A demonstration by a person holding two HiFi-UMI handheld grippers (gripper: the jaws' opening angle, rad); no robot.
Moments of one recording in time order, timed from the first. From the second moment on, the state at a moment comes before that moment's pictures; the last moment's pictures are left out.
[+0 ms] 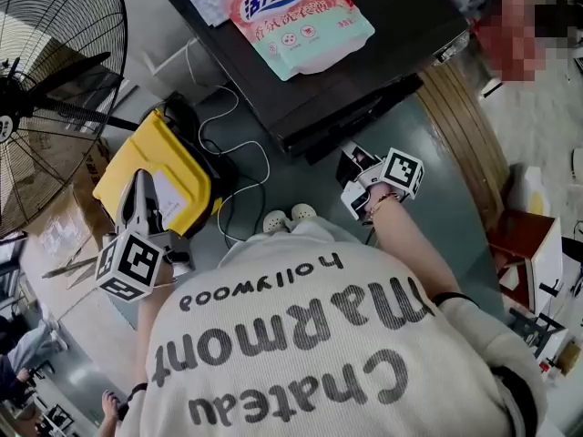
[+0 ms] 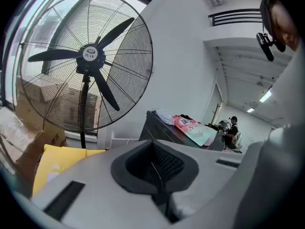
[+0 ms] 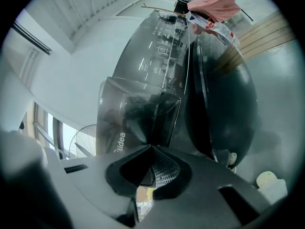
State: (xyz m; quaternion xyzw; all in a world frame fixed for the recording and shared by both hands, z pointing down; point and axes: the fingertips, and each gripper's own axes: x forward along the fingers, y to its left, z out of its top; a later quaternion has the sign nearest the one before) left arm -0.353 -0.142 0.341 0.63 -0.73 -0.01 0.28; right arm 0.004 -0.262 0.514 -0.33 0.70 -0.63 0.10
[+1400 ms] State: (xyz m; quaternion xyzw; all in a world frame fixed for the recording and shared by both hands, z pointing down) left arm -0.155 -0.201 0.325 0.83 -0.49 0.02 0.26; right arm 0.090 -0.204 0.268 -0.56 0.80 -0.17 0.06
